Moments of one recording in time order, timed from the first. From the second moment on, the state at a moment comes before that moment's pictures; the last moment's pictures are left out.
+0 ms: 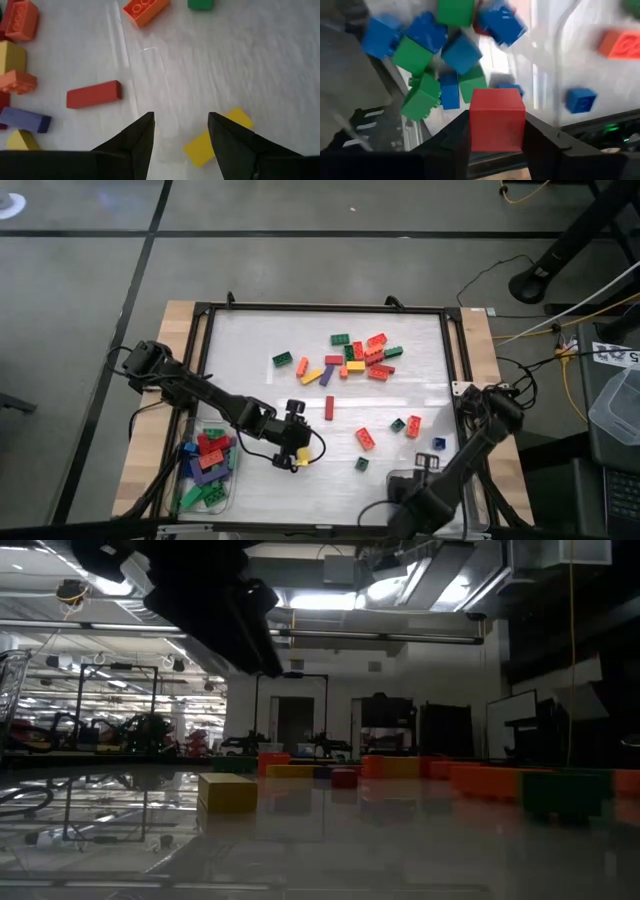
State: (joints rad) left arm -0.40 1.68 1.12 -0.40 -0.29 -0.05; right arm 0.85 2.00 1.76 -1.52 -0.15 1.03
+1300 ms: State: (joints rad) left arm -0.29 1.87 1.12 -0.39 0.12 0.40; right arm 0.86 2.00 1.91 -1.50 -0.15 1.09
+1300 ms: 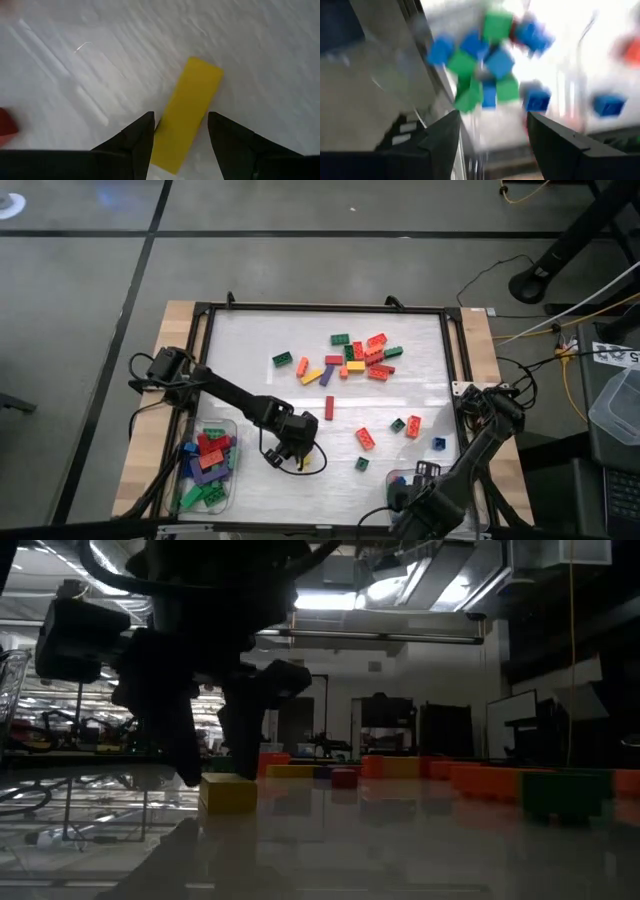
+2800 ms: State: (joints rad) left arm -0.63 1.43 1.28 -1.36 0.13 -0.78; right arm 0.28 2.00 1.57 -1.19 0.04 0.66
